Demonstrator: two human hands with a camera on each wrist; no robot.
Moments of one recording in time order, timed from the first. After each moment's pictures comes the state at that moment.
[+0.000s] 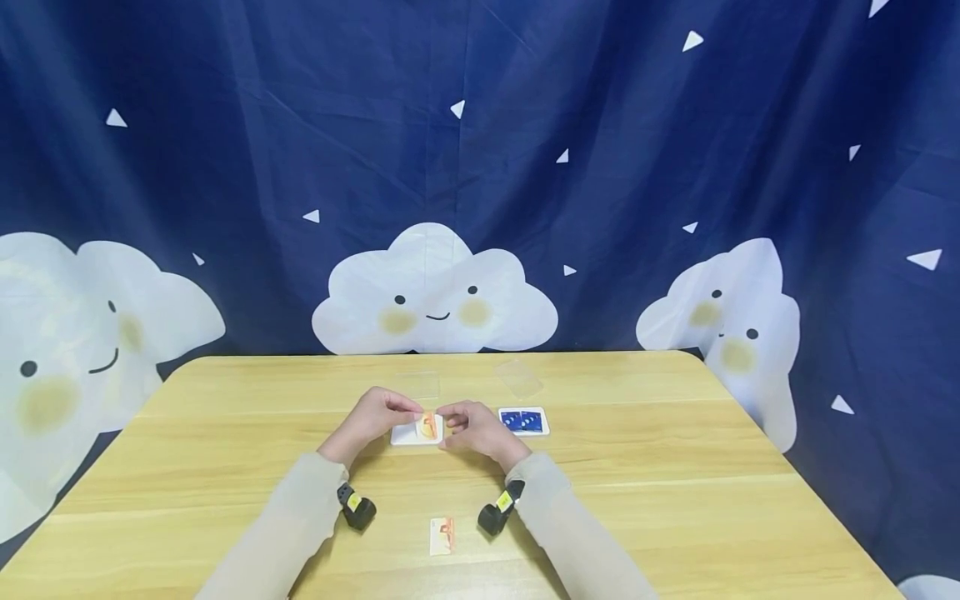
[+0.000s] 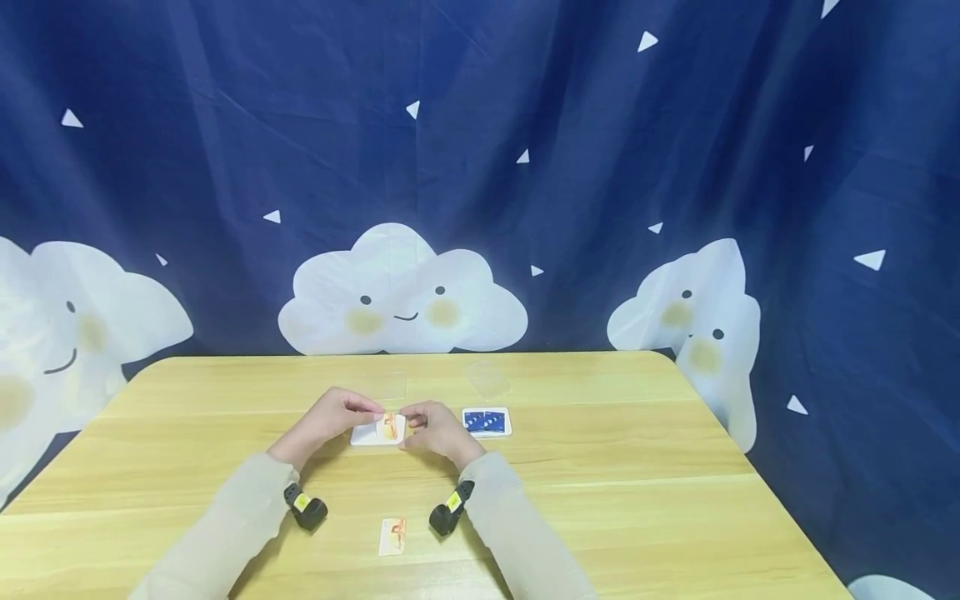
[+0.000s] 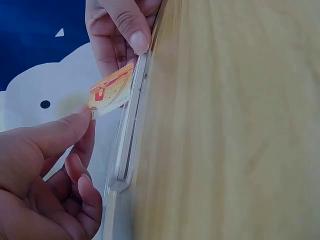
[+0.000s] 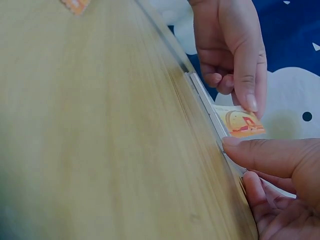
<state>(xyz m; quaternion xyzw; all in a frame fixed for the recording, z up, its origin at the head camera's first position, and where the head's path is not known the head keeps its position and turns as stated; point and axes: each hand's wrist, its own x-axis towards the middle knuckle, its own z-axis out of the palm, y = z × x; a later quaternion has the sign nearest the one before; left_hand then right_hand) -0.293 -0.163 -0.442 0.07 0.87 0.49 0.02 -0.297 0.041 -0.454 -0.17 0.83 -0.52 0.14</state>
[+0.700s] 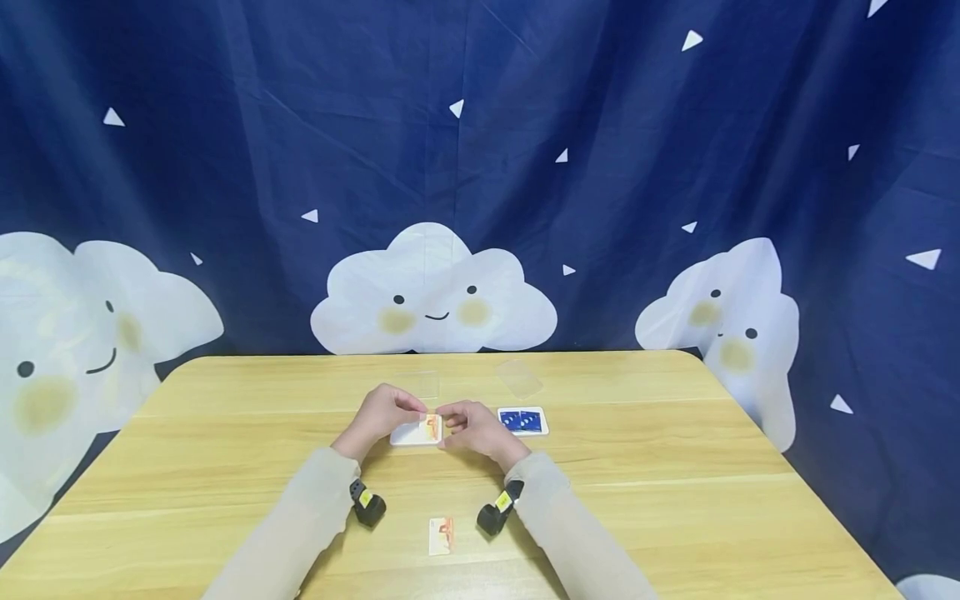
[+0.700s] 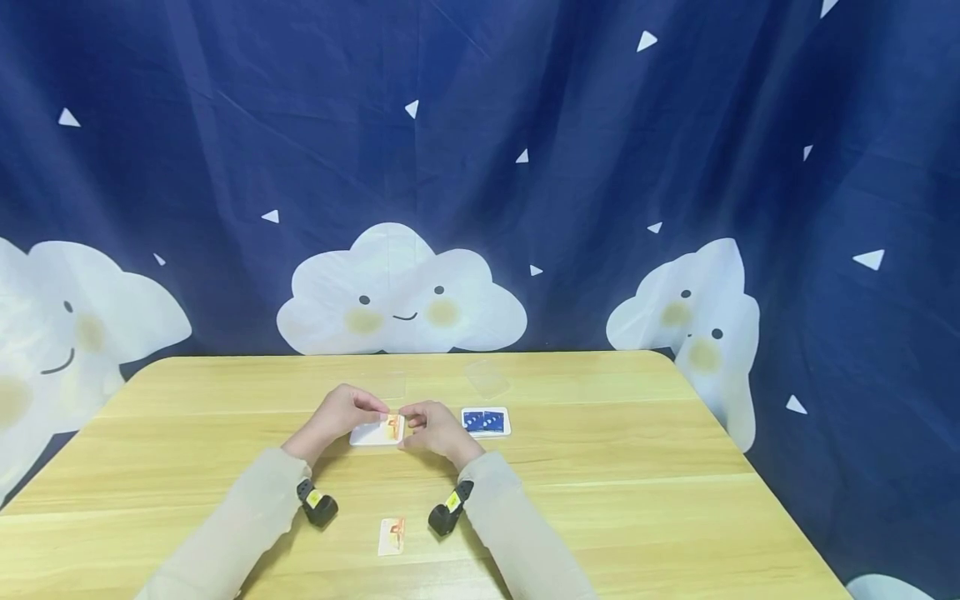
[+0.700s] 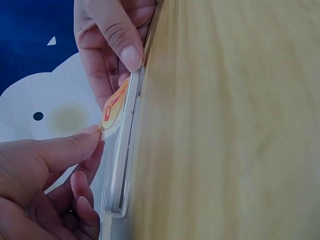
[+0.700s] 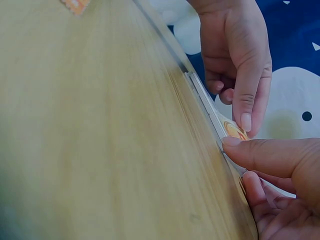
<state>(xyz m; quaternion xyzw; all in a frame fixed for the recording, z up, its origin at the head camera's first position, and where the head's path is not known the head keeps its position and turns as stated) -0.297 -0.148 -0.438 0.02 0.89 0.45 0.01 -0.295 0.042 -0.454 -0.18 0.83 -0.51 0.14</state>
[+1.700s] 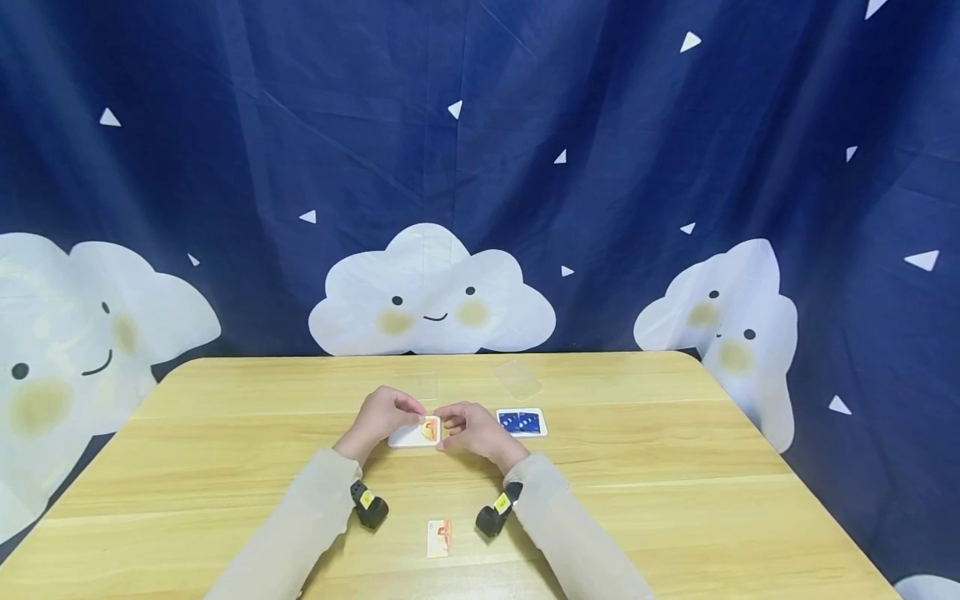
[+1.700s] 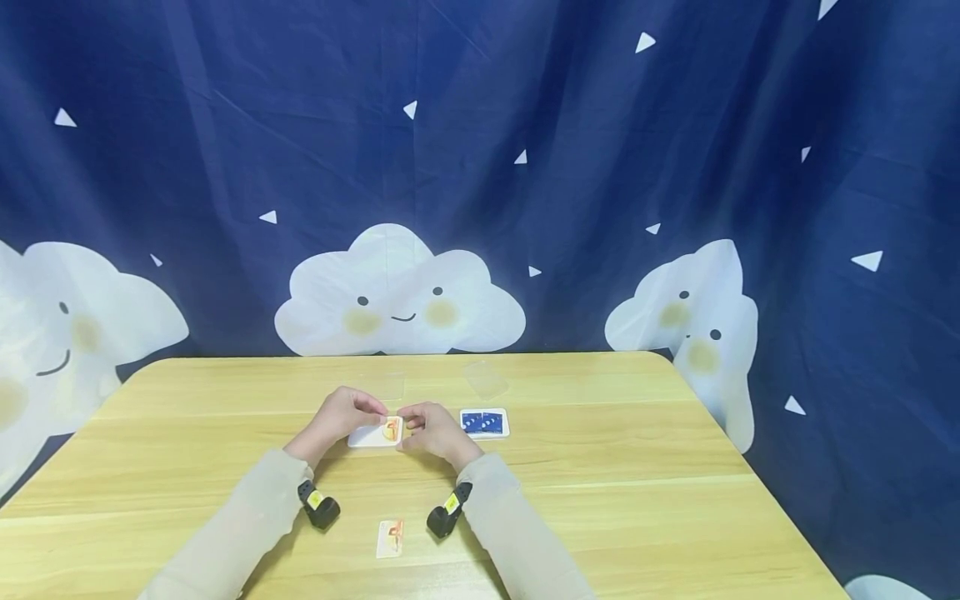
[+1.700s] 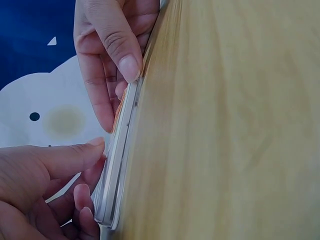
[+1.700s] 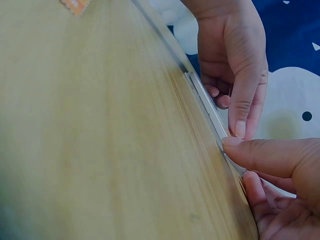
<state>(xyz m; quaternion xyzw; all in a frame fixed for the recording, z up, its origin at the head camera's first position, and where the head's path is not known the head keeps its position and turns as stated) -0.300 -0.145 -0.444 -0.01 0.89 0.46 0.02 -0.297 0.040 -0.456 -0.16 0.83 -0.51 0.14</state>
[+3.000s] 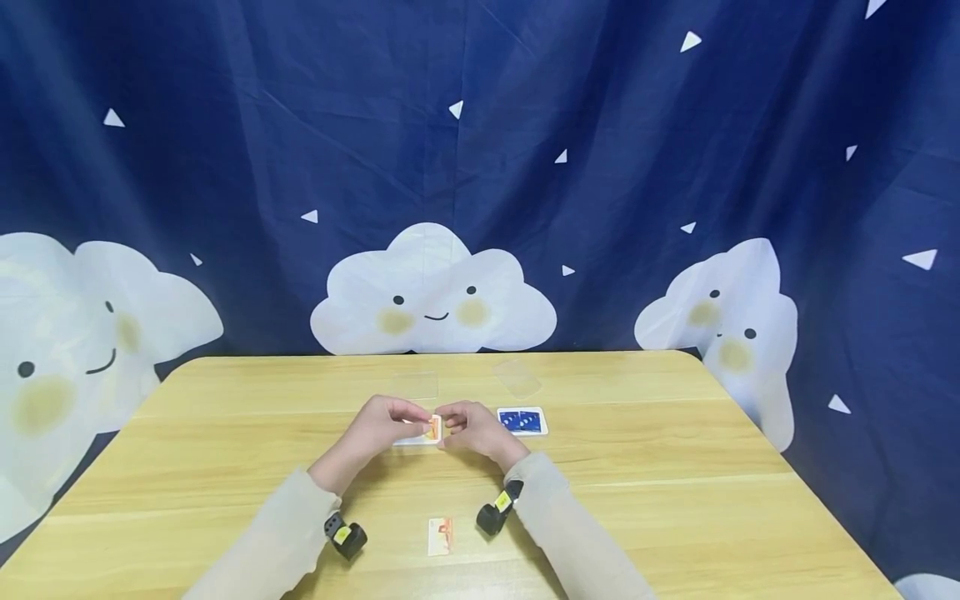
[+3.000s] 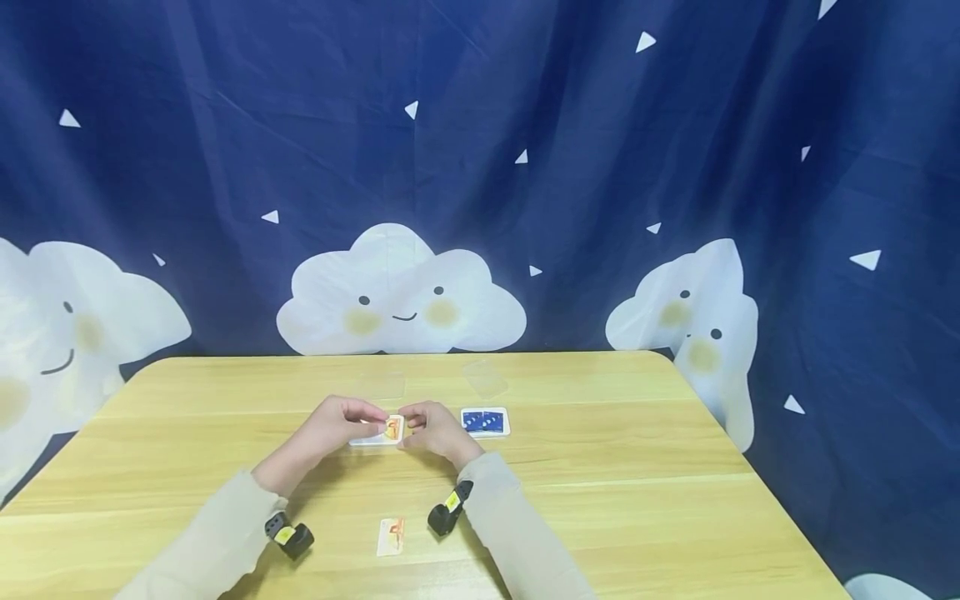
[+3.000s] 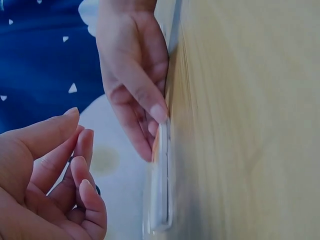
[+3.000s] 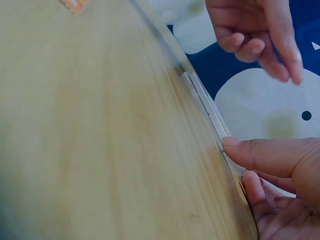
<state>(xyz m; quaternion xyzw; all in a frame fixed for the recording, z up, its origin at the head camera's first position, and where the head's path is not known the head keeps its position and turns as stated) -0.255 -0.144 -0.415 0.06 0.84 0.54 0.04 -0.297 0.041 -0.455 -0.17 0.83 -0.51 0.14</state>
